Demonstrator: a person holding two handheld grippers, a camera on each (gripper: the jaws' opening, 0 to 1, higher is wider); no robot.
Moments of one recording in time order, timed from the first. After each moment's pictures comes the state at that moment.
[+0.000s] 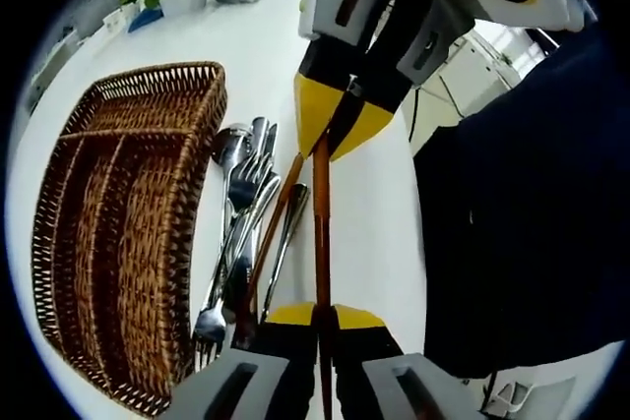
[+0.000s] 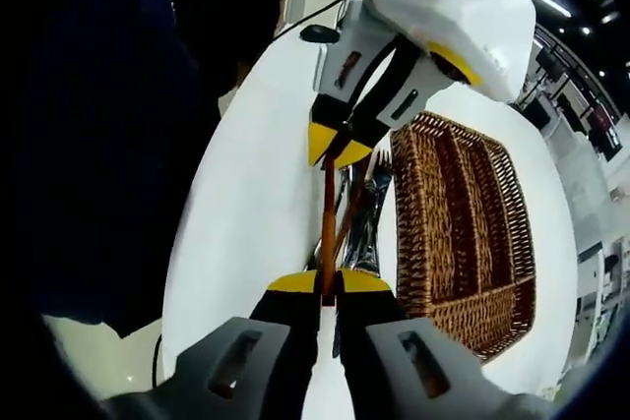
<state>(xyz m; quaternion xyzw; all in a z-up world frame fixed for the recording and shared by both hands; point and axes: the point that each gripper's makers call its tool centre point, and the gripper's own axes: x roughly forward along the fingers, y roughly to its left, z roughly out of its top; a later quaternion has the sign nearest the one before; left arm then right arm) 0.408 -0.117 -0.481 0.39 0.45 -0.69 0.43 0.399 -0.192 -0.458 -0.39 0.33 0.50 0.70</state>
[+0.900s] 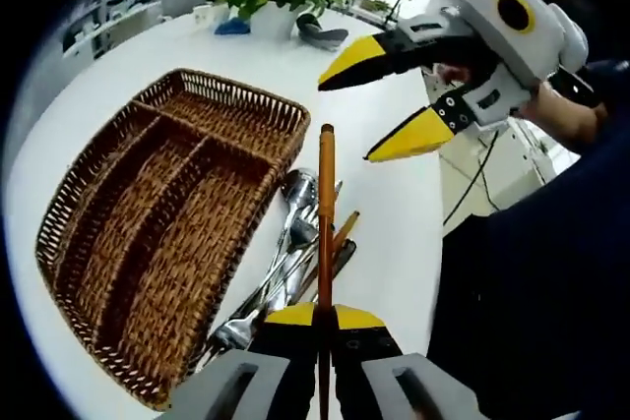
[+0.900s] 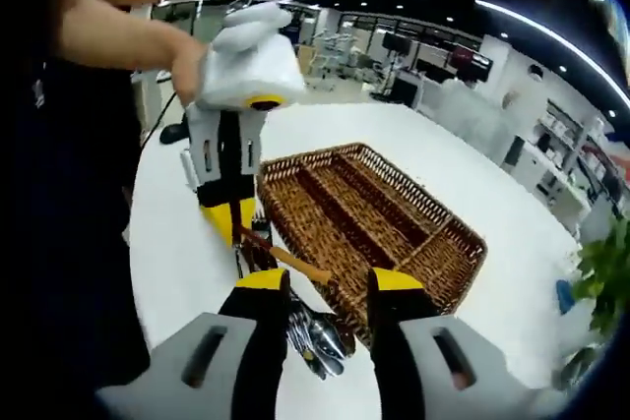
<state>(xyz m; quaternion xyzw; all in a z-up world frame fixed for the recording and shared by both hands) 0.440 -0.146 -0.460 0.22 0.47 -0.63 0.58 0.457 -0.234 -0.397 -0.13 0.26 0.25 0.92</state>
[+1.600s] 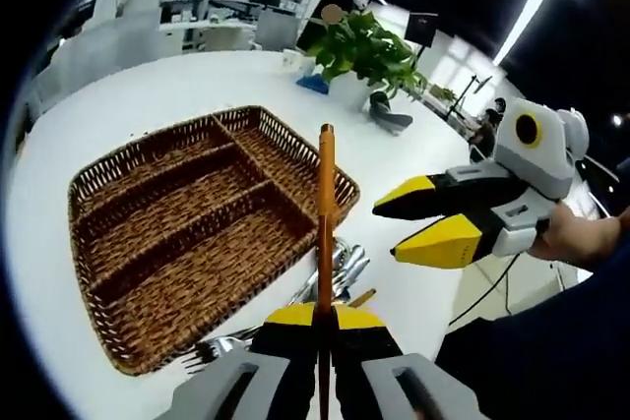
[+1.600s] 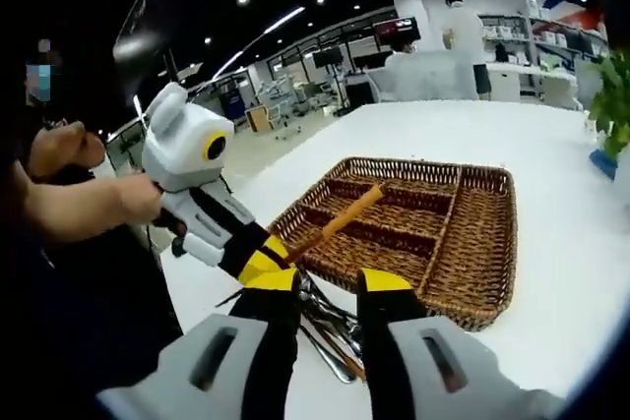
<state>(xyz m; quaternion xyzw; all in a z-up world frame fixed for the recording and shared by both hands) 0.457 -0.167 -0.437 0.07 0.44 -0.55 0.71 0.456 -0.205 -0.396 0.12 0.27 0.22 0.93</state>
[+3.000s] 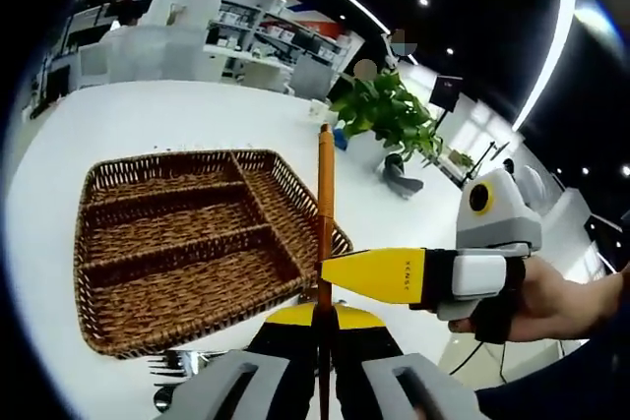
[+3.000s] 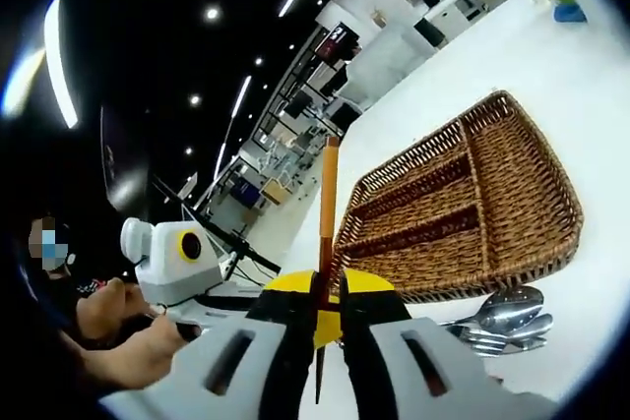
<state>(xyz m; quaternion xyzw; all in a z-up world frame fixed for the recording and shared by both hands) 0.456 -0.193 -0.409 -0.03 0.39 -0.51 0.77 0.475 -0.190 -0.383 0.38 0.23 0.20 0.87</state>
